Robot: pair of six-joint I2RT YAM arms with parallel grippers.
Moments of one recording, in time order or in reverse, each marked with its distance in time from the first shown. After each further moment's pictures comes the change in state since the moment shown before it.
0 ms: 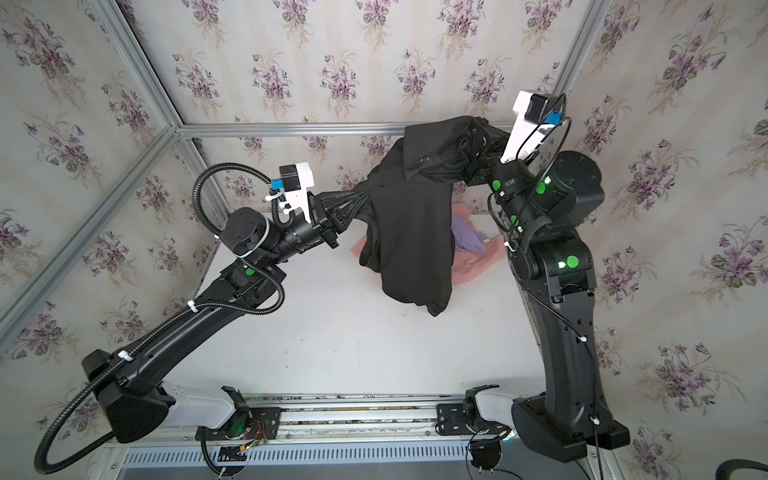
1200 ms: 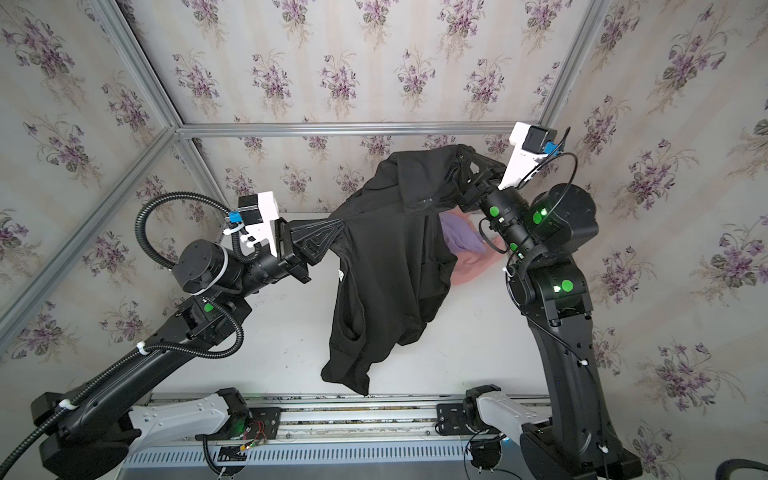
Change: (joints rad) left arm -0.080 -0.236 -0.151 -0.092 -0.049 0.052; right arm 0.002 -0.157 -0.278 0.122 -0.142 0.209
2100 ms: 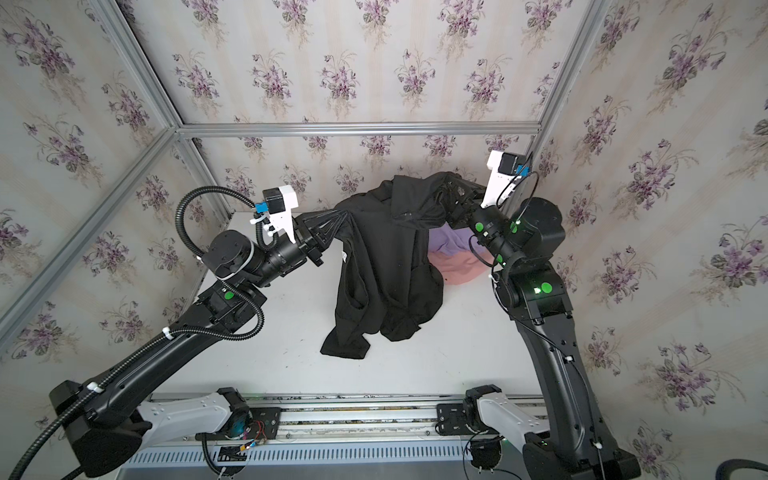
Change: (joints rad) left arm 0.102 0.045 -0.082 0.010 -0.088 0.000; right arm -0.001 -0.062 -0.222 0.014 -0.003 -0.011
